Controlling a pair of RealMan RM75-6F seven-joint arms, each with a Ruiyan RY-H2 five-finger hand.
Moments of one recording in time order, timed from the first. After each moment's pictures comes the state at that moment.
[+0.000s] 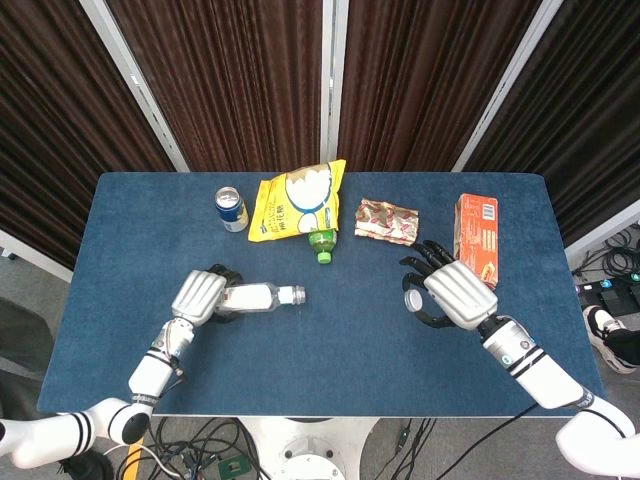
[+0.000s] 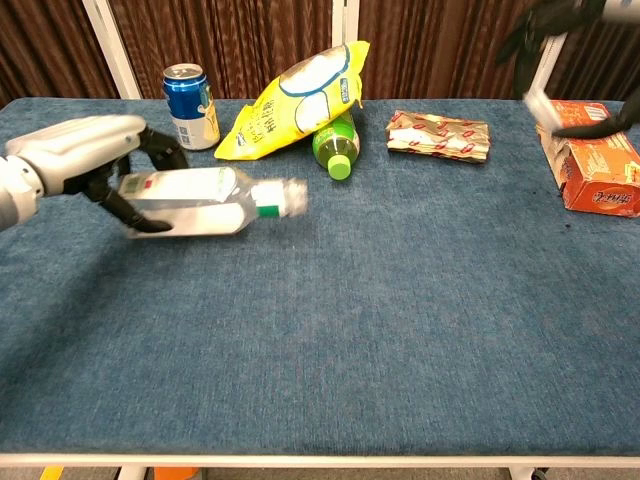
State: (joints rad) left arm -0.62 -1.60 -0.13 -1.41 1.21 1.05 0.27; right arm 0.66 -1.03 0.09 -1.79 -1.51 0.96 -0.03
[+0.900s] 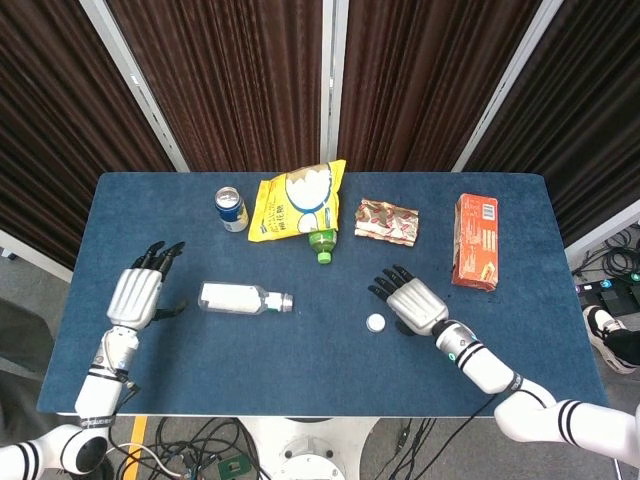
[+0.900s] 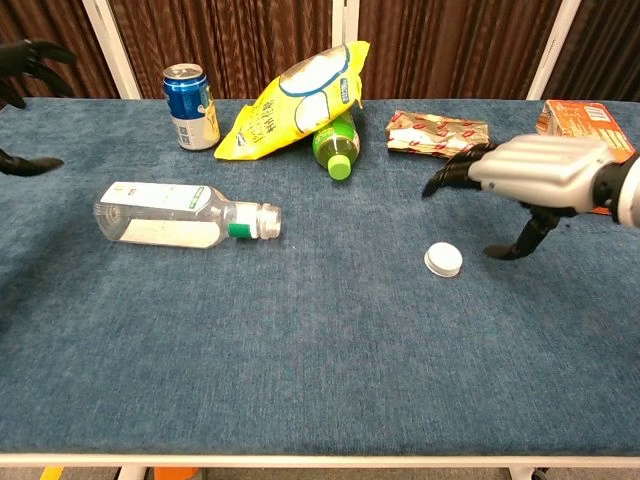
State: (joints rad) left arm -0.44 -1.41 -0.13 -1.56 1.29 1.30 0.13; right arm 0.73 -1.38 0.04 -1.46 -1.39 0.82 -0.32
